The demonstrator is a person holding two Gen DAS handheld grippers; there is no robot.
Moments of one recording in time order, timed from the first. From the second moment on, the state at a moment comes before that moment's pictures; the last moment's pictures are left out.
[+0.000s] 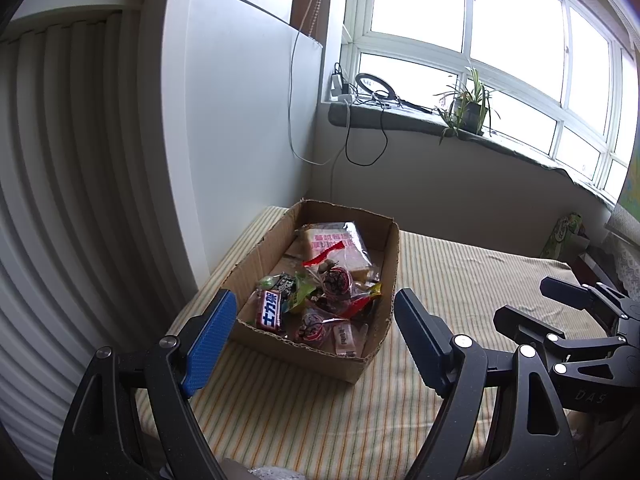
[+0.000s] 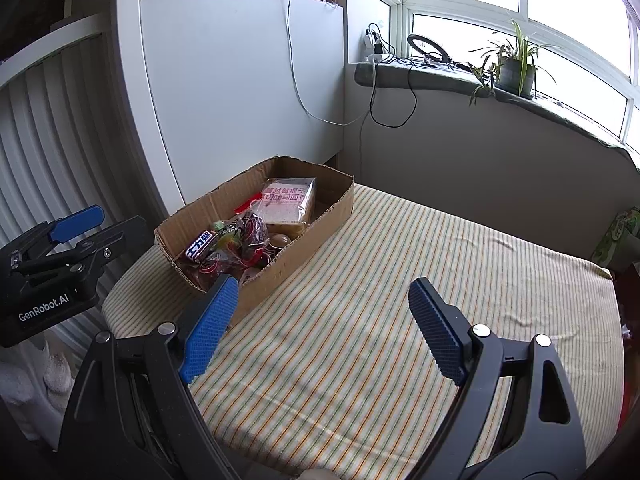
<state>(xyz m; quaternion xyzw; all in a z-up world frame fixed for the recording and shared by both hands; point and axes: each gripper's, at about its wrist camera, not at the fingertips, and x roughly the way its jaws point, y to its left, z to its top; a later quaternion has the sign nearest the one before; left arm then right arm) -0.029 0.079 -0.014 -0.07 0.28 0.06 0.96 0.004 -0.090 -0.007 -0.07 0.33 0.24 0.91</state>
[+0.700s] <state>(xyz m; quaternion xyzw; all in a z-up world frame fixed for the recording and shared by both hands) -0.028 0.073 -0.014 -0.07 0.28 0.06 0.96 0.002 -0.092 -0.009 -0.06 0.33 0.24 0.91</state>
